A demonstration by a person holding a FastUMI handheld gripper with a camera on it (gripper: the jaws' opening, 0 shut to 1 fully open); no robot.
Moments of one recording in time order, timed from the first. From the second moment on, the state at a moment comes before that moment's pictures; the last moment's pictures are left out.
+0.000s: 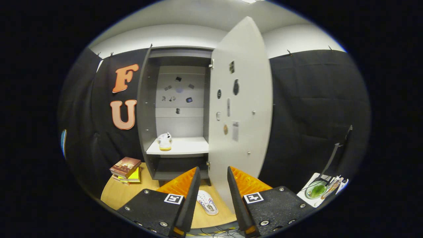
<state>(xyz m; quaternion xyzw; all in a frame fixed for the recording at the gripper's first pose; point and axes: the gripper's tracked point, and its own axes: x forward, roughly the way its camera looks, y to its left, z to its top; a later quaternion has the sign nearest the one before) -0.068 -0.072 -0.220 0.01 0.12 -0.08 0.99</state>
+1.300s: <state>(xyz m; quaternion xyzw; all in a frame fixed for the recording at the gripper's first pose) 0.051 -0.060 -0.665 -0.07 0.46 0.00 0.88</state>
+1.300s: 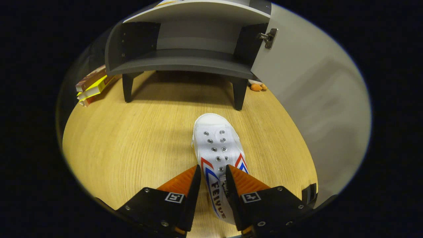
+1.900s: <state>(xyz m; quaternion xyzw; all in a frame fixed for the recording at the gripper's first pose) 0.053 -0.034 -0.594 -0.03 0.42 0.03 0.91</state>
